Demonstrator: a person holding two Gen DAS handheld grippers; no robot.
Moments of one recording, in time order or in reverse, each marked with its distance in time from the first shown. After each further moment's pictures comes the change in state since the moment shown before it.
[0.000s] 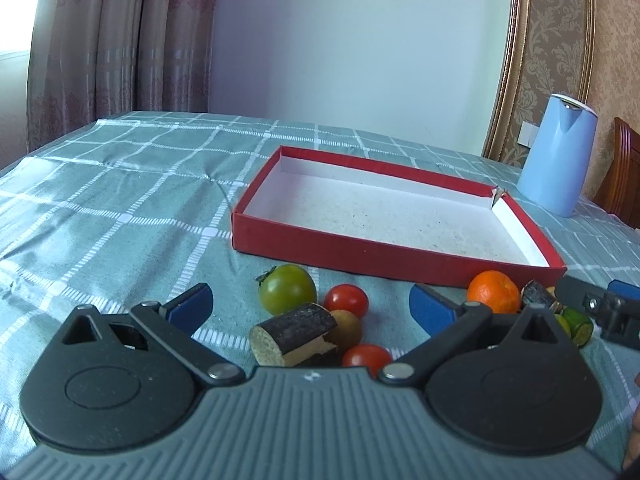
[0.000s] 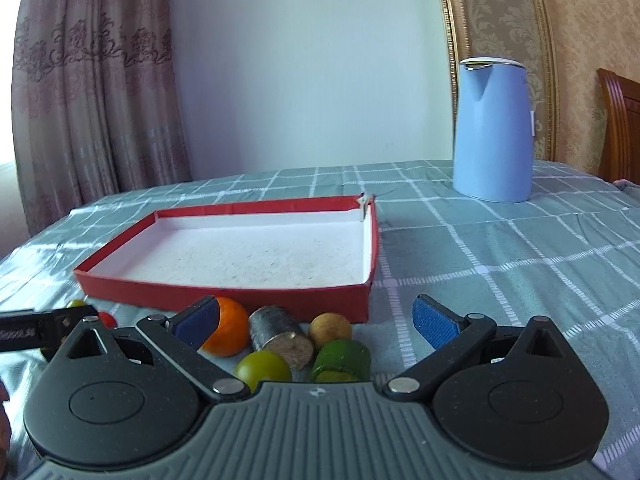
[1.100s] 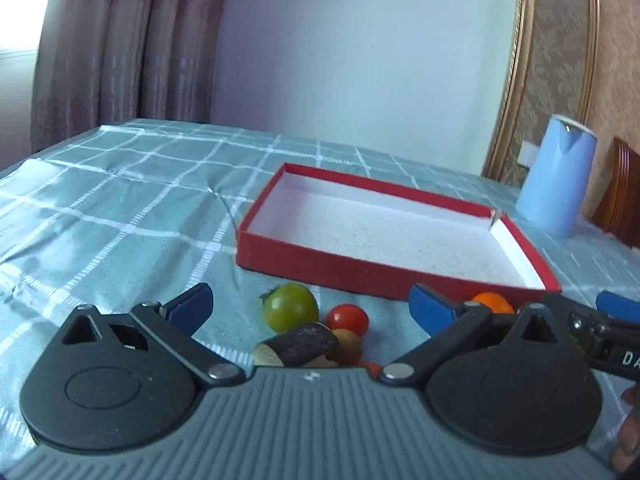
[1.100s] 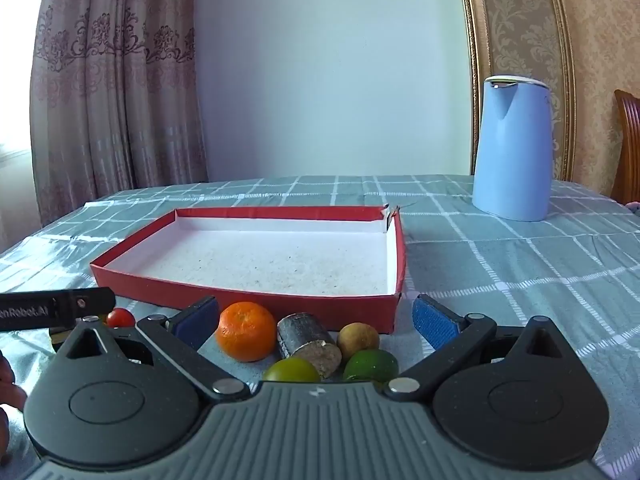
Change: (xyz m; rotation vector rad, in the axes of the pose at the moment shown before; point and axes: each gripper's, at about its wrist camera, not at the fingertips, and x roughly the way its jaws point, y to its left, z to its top) left arm -0.009 0.007 0.006 -0.043 -0.056 -0.004; right arm -0.004 0.014 0.011 -0.025 -0.028 0.027
